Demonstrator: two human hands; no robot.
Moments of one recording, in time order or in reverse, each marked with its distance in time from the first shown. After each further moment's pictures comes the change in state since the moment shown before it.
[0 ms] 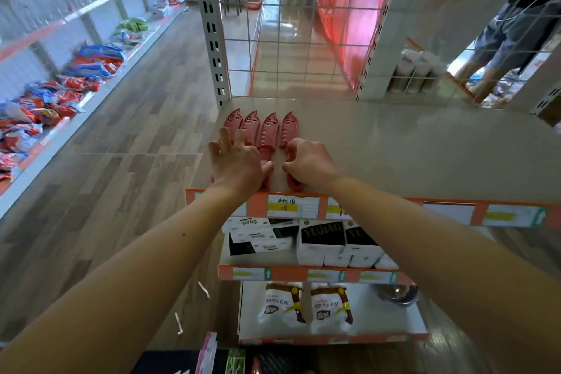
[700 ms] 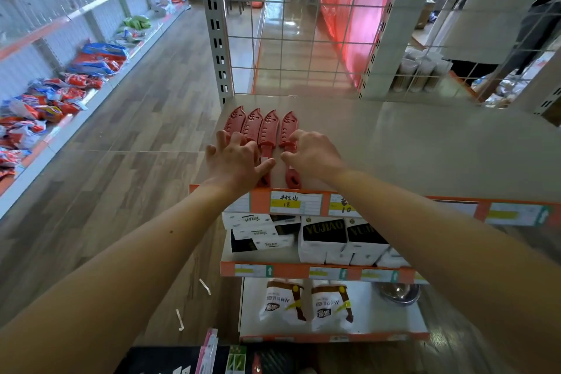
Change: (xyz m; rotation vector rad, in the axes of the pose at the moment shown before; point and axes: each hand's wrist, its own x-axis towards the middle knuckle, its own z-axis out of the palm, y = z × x) left_hand -0.003 -0.015 0.004 -0.095 -0.008 0.050; right_hand 0.004 0.002 -0.003 -0.064 0.051 -0.070
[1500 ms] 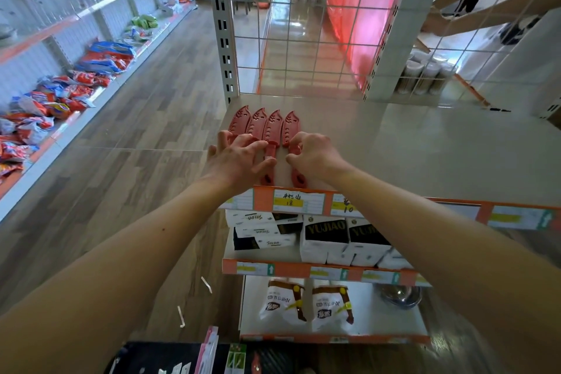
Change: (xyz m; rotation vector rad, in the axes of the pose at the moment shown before) left_hand -0.007 -0.010 -0.007 -0.005 -0.092 0.044; right_hand -0.004 -0.004 -0.003 0.014 -0.039 -0.044
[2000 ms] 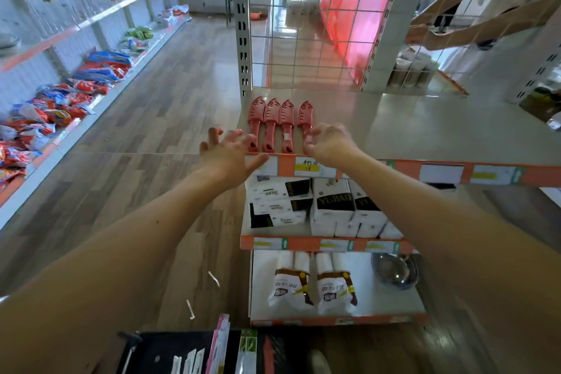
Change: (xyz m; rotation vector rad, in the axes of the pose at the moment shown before) left_hand -0.073 -0.043 -0.013 0.018 0.008 -0.025; right_hand -0.068 -0.028 0.004 -0.003 0.068 0.155
